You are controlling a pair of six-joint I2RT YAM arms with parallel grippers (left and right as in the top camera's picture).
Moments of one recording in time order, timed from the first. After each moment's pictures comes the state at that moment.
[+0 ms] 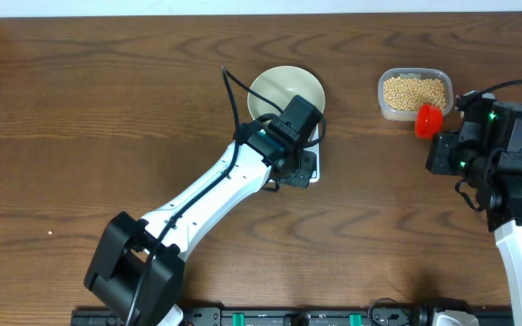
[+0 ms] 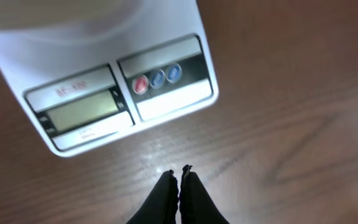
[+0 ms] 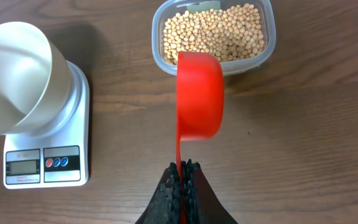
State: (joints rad) left arm -0.69 1.74 1.33 -0.84 0.09 -0.36; right arm -0.07 1.12 1.03 -0.75 -0.16 0.09
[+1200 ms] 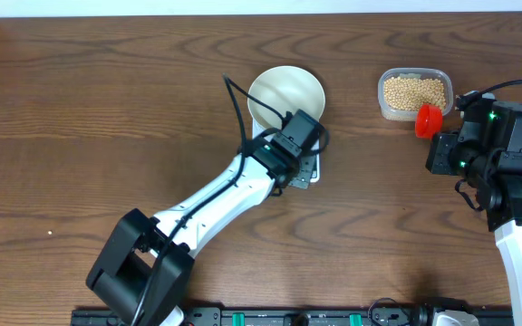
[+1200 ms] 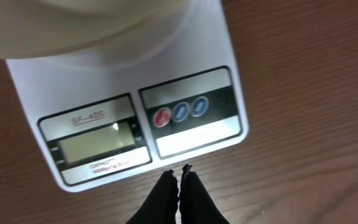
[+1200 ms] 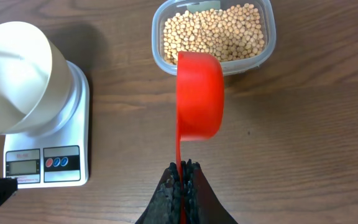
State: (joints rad) left arm -0.72 1.74 1.20 -0.63 -0.06 -0.41; right arm -0.07 1.12 1.03 -0.75 -0.16 0.09
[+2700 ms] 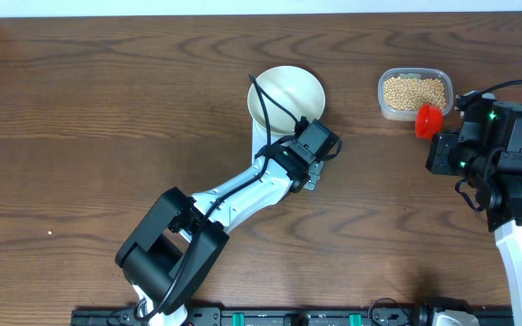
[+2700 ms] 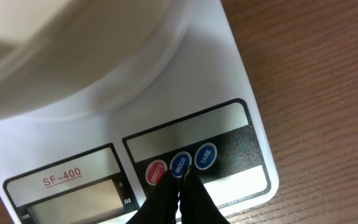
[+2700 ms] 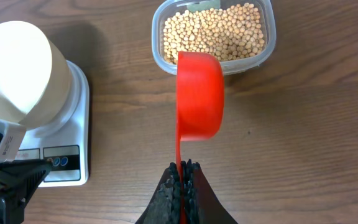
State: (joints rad) left arm -0.76 1.88 1.19 -0.46 -0.19 -0.34; right arm -0.07 1.12 1.03 -0.75 -0.16 0.09
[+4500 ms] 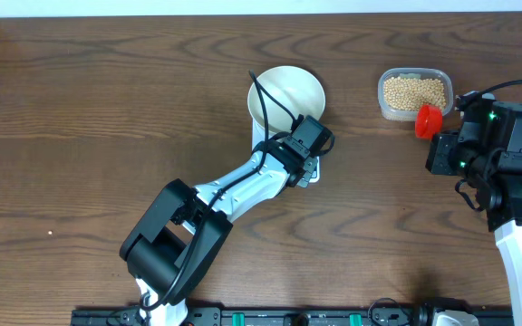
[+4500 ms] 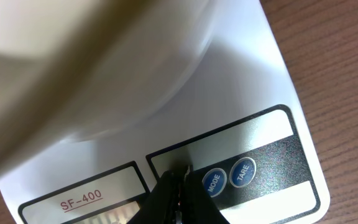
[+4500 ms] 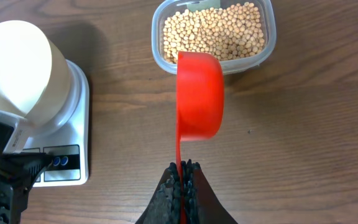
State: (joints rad) left arm -0.72 1.92 1.19 -0.45 -0.19 -0.25; right arm -0.07 1.12 1.03 -0.75 -0.16 0.09
